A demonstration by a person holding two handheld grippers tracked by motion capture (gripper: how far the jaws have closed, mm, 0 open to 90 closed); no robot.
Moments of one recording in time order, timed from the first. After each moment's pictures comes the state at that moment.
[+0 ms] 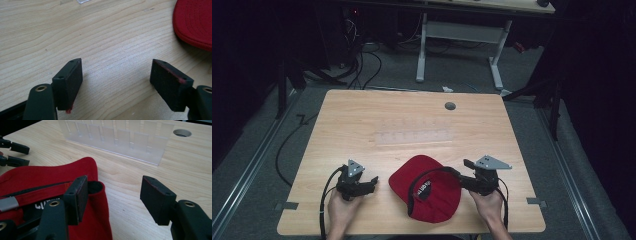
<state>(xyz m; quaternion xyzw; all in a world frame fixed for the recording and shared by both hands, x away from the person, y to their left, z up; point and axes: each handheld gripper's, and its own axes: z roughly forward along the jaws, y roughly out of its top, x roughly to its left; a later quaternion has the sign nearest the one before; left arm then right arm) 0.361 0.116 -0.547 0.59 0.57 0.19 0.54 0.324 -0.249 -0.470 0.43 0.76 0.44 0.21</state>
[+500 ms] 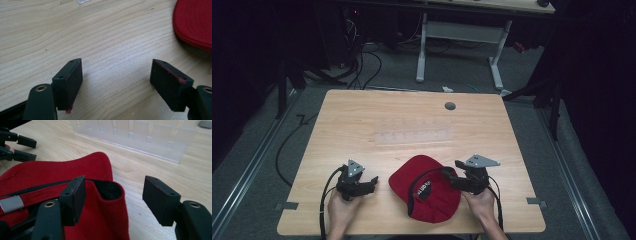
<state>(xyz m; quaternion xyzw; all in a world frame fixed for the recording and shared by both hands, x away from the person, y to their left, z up) 0.361 0.116 -0.547 0.59 0.57 0.19 0.54 0.335 -0.230 -0.483 0.42 0.78 0.43 0.17</state>
